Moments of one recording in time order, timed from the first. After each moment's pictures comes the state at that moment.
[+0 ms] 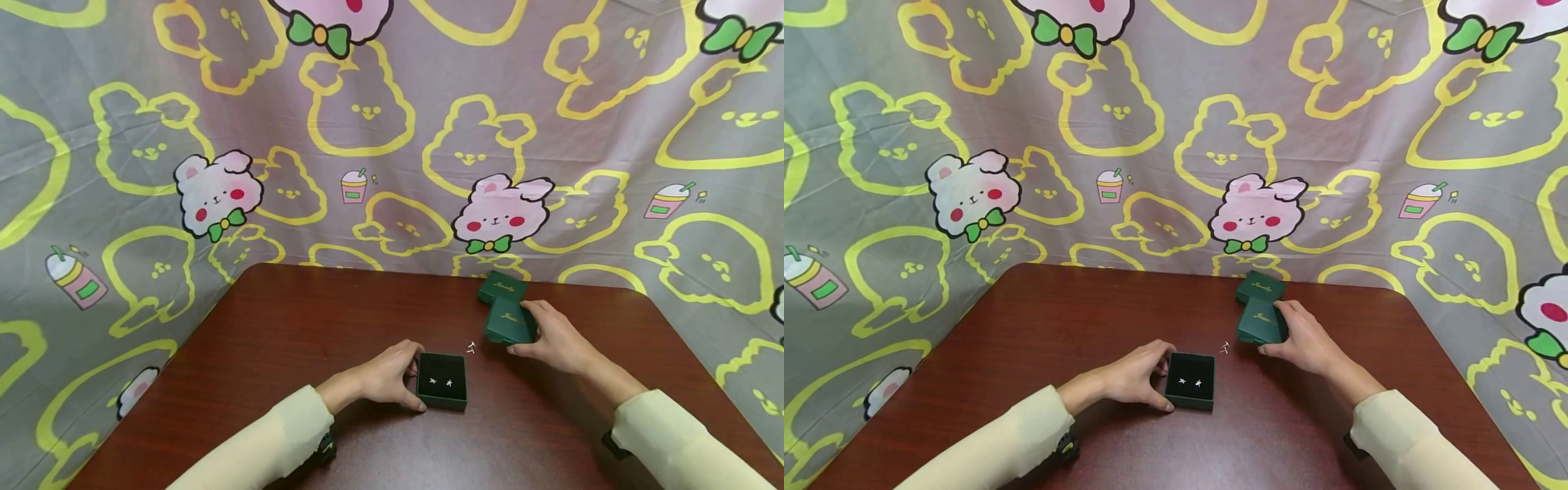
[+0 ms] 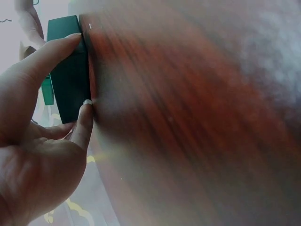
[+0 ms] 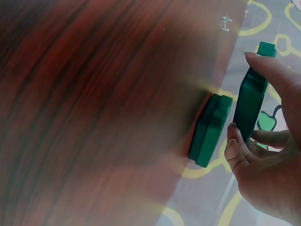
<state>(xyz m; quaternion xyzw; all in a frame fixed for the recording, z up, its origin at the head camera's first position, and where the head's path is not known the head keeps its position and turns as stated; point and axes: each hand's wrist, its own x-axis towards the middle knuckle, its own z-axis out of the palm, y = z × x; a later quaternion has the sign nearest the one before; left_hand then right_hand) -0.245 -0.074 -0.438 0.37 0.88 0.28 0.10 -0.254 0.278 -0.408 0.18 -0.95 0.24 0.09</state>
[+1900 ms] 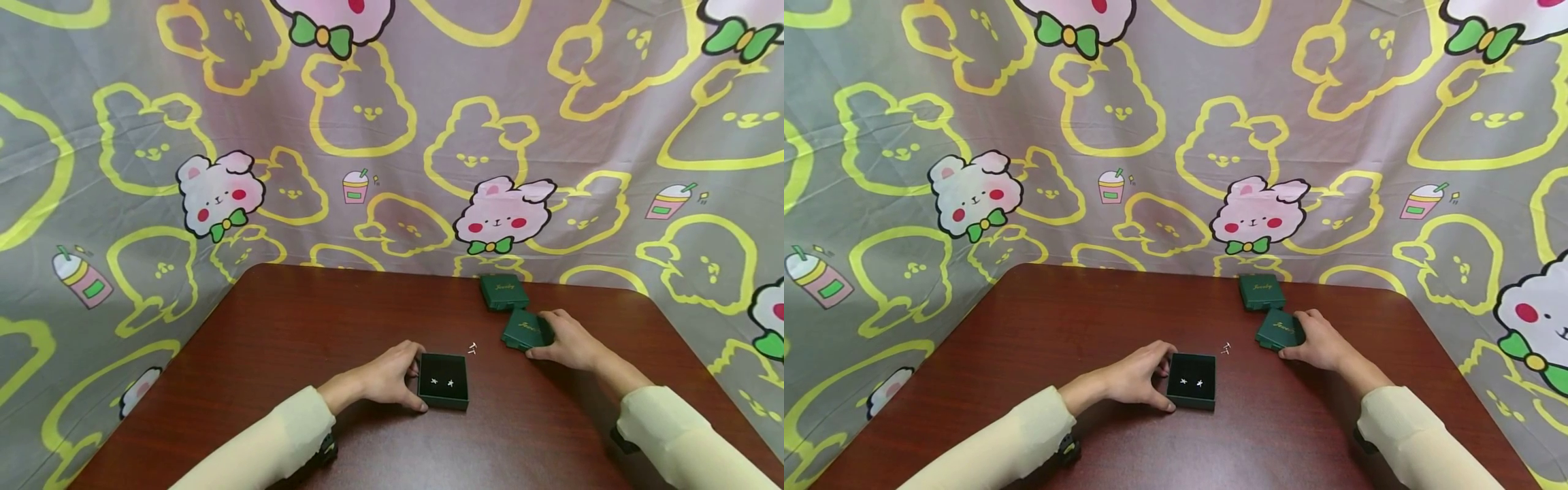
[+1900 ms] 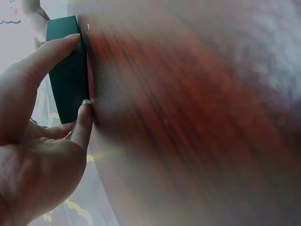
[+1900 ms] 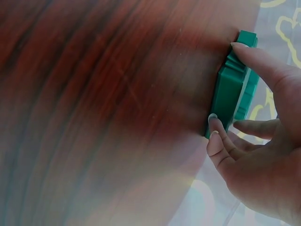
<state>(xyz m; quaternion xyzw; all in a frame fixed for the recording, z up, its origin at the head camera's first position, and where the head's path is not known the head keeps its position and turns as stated) -0.245 -0.073 -0.440 0.35 0.88 0.29 0.12 -0.271 0.314 -0.427 0.14 -0.97 0.20 0.01</state>
